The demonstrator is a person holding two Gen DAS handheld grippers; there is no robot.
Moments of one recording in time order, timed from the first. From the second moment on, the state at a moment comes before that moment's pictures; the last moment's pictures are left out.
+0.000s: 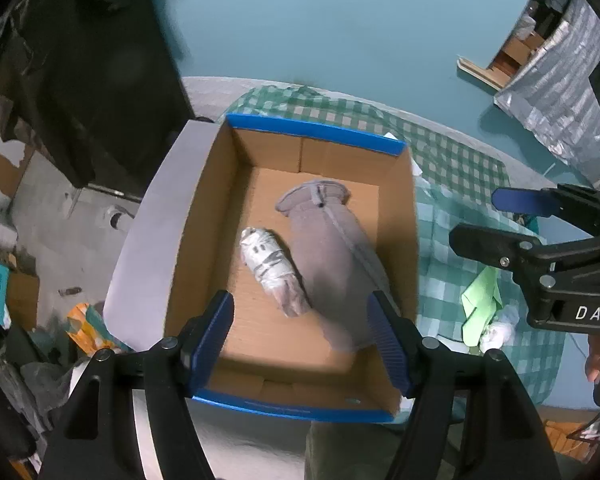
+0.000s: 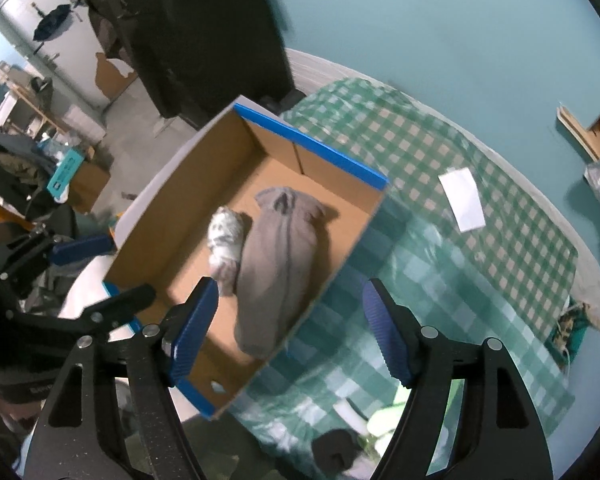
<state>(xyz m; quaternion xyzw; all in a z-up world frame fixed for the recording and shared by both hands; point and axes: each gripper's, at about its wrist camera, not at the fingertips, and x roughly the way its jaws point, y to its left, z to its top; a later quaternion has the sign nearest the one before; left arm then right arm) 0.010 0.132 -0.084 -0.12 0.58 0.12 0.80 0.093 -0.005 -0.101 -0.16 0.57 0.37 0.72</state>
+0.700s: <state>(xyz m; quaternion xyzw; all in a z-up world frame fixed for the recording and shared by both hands) 0.022 0.036 -0.085 -0.07 0.60 0.04 0.80 0.091 -0.136 -0.109 -0.12 0.61 0.28 0.73</state>
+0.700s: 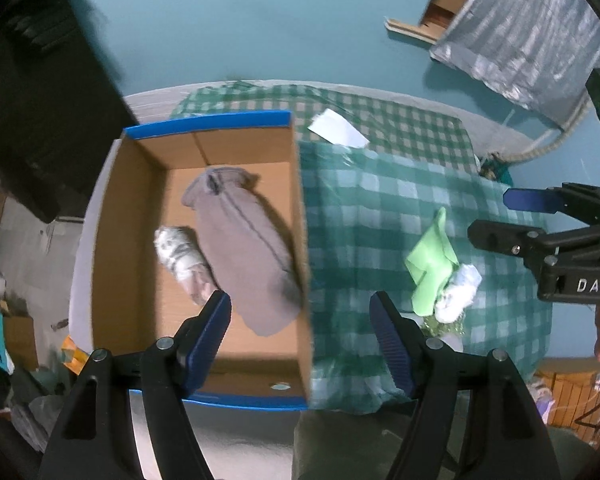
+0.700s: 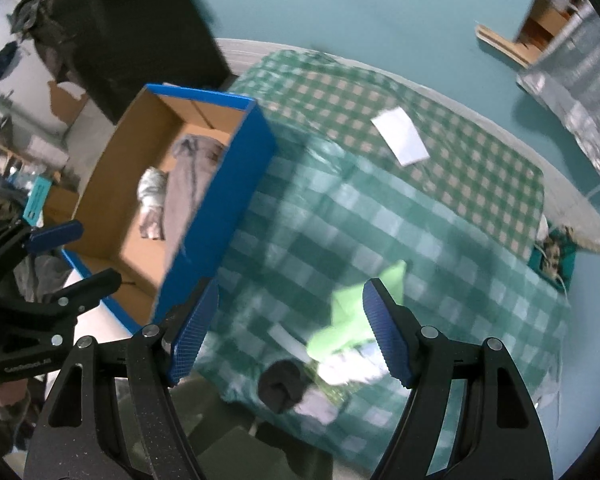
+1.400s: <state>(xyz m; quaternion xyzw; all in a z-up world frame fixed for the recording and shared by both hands) 0.027 -0.056 -0.129 -0.01 0.65 -0.03 0.76 0.079 -0.230 -0.162 -0.08 0.66 0.19 0.72</state>
